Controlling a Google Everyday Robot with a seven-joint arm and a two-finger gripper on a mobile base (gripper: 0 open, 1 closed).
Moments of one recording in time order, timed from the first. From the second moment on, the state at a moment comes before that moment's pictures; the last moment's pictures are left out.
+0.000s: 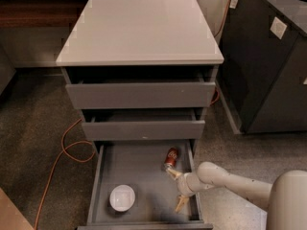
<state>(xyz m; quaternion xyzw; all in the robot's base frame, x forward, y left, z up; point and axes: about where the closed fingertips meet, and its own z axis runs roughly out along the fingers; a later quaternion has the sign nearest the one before) 0.534 -0.106 0.261 -0.72 0.61 0.16 0.28</state>
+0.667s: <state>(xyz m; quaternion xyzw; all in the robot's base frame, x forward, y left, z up) 0.581 -0.123 0.255 -0.74 0.59 0.12 0.29</state>
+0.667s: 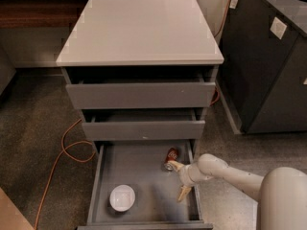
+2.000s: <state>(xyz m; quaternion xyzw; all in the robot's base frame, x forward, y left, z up) 0.678 -0.129 0.229 -0.83 0.48 0.01 0.26</state>
